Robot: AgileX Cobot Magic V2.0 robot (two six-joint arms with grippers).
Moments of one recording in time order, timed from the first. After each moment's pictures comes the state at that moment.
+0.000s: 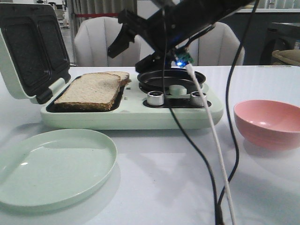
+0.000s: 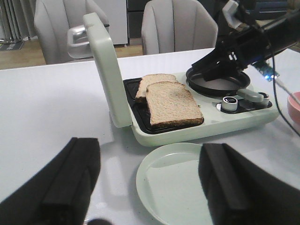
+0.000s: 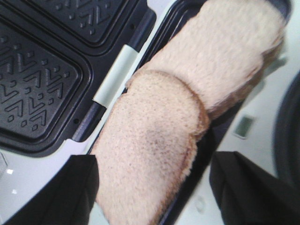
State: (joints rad) left arm -0.40 0.01 -0.41 0.12 0.65 -0.14; right arm 0.37 2.06 -1.64 1.13 0.62 -0.73
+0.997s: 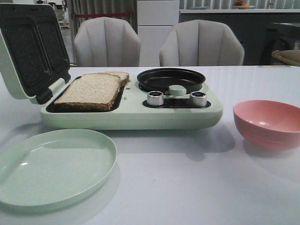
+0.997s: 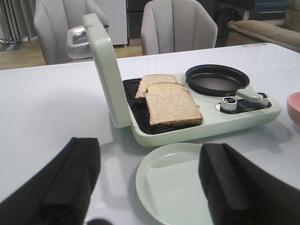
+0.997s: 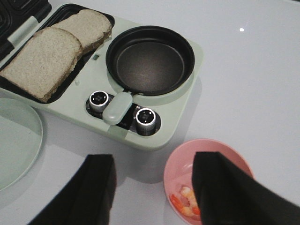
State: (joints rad) left arm -0.40 0.01 -0.41 0.12 0.65 -0.14; right arm 0.35 1.03 -1.01 0.07 0.62 -0.04
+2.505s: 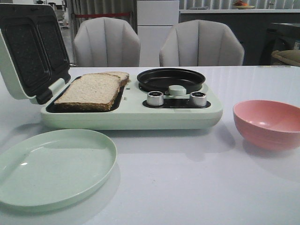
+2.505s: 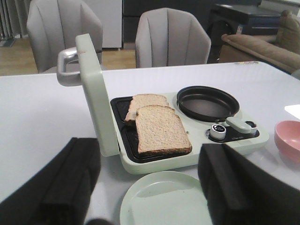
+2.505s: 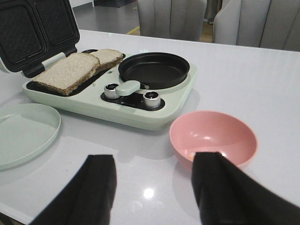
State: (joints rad) left arm -0.40 0.32 -0.57 0.11 0.52 -0.20; right arm 0.35 0.08 -0.22 0.12 0.38 -0.04
